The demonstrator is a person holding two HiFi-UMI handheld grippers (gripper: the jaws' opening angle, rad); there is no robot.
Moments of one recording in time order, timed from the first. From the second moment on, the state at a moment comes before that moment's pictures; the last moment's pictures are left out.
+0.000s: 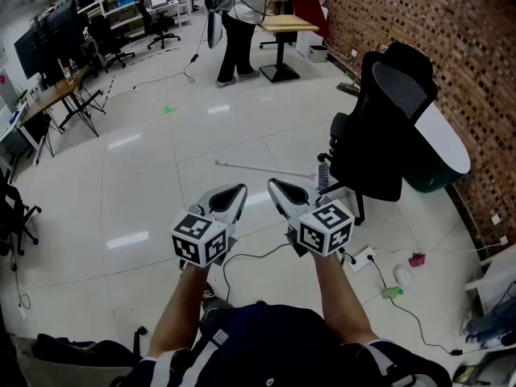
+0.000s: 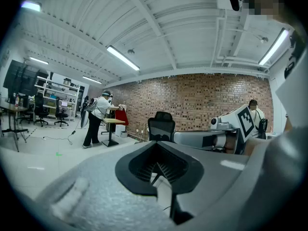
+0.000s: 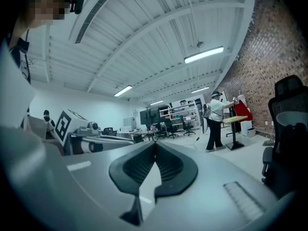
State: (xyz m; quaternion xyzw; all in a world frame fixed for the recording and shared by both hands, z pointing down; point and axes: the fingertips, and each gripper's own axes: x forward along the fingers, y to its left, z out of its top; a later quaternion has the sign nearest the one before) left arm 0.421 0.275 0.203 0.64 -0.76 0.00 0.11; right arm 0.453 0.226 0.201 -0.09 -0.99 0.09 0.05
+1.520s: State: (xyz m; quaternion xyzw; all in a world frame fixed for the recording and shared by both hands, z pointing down) left arm 0.087 0.251 0.255 0.66 -0.73 -0.03 0.17; right arm 0.138 0.178 0.241 -0.01 -0.99 0.10 0.12
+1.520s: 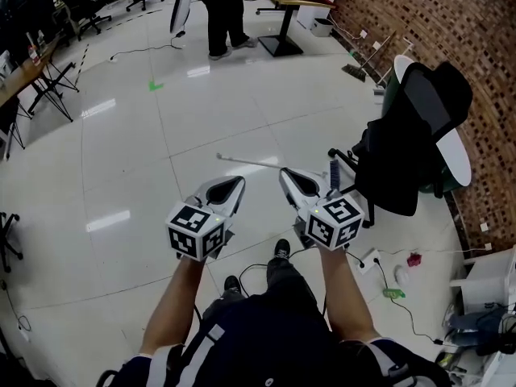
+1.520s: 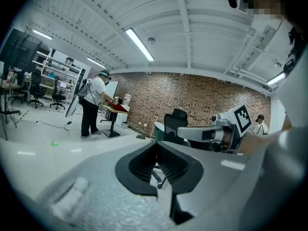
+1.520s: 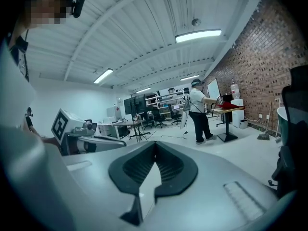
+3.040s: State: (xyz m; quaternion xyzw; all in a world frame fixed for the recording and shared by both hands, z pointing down) left arm -0.203 0.029 0.426 0.59 -0.76 0.01 0.25; right arm -0.166 -0.033 0.421 -0.18 -0.94 0.04 0.29
